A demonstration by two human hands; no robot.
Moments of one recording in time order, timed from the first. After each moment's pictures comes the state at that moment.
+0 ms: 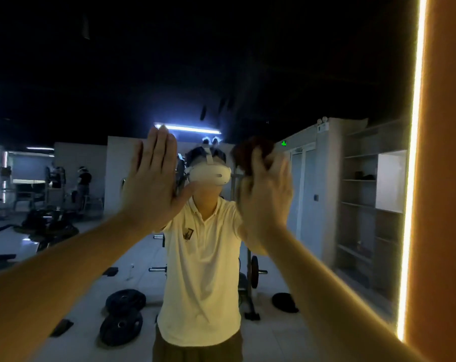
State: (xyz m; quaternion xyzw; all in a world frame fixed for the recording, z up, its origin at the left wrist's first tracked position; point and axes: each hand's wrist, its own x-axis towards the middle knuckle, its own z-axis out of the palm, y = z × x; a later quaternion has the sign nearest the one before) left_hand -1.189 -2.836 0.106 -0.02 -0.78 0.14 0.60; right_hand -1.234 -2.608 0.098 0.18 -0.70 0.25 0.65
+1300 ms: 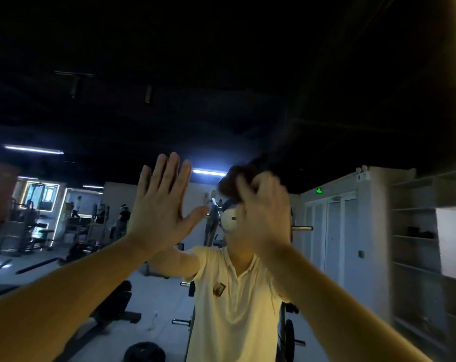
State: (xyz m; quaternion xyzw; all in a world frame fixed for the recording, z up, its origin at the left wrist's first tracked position) left_hand -1.171 -2.912 0.164 0.03 -0.75 0.14 0.64; right_hand -1.223 -2.689 0.177 0.31 -0.65 0.16 0.67
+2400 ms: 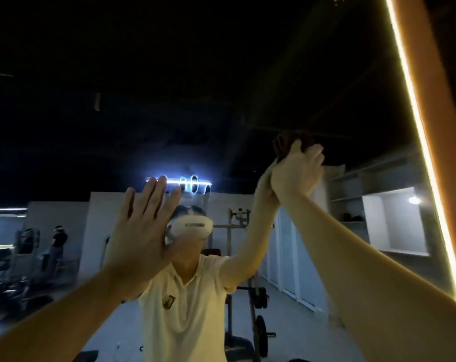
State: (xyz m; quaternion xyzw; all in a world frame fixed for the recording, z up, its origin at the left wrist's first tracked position) left_hand -1.149 -3.001 0.164 -0.05 -0.76 0.17 0.62; right_hand -1.204 -2.712 0.288 -0.06 -0.69 0.27 0.67
